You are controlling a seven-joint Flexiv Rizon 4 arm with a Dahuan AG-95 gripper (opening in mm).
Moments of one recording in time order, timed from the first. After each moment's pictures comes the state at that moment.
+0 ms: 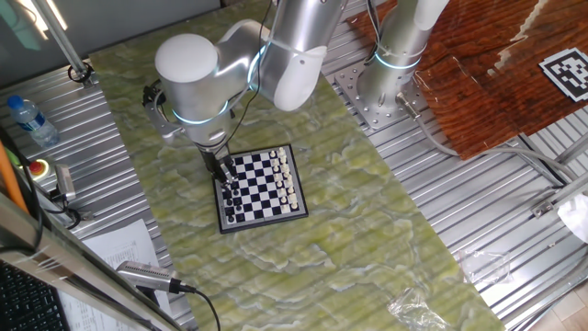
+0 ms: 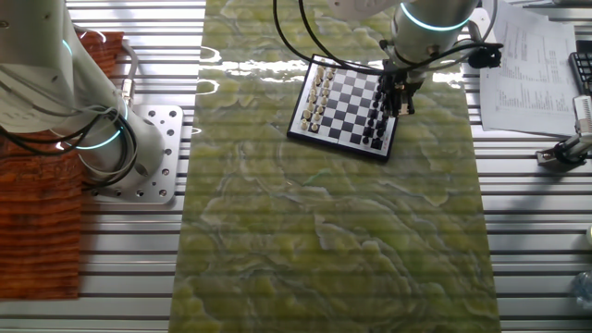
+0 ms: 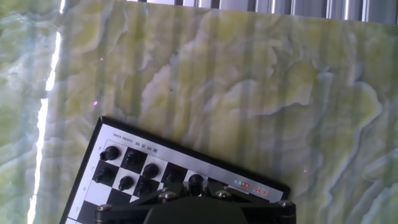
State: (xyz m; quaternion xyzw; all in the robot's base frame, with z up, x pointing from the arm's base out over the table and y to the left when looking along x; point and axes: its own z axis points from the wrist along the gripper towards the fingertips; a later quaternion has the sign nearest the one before) arm 0.547 0.079 0.052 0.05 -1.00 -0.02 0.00
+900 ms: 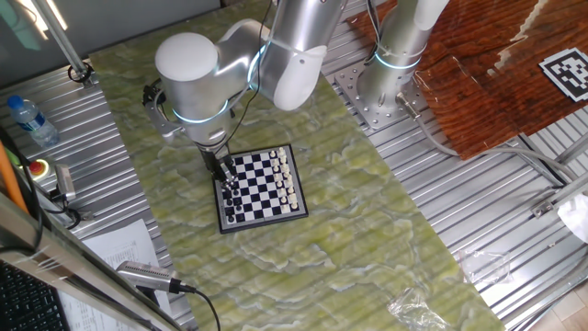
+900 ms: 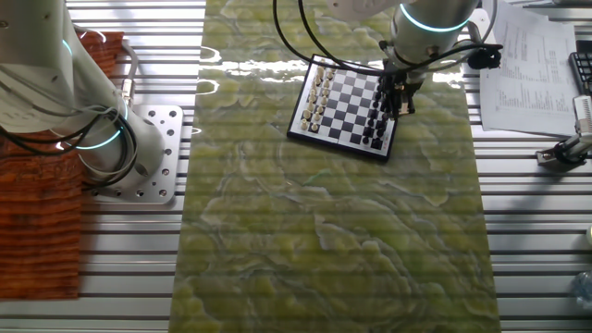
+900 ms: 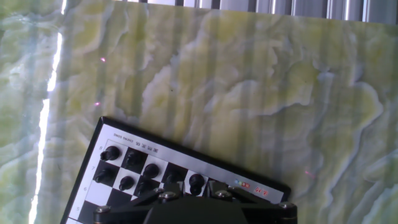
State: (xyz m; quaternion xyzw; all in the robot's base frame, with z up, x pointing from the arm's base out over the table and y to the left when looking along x) arm 0.547 0.079 0.052 0.05 -1.00 -0.02 0.00
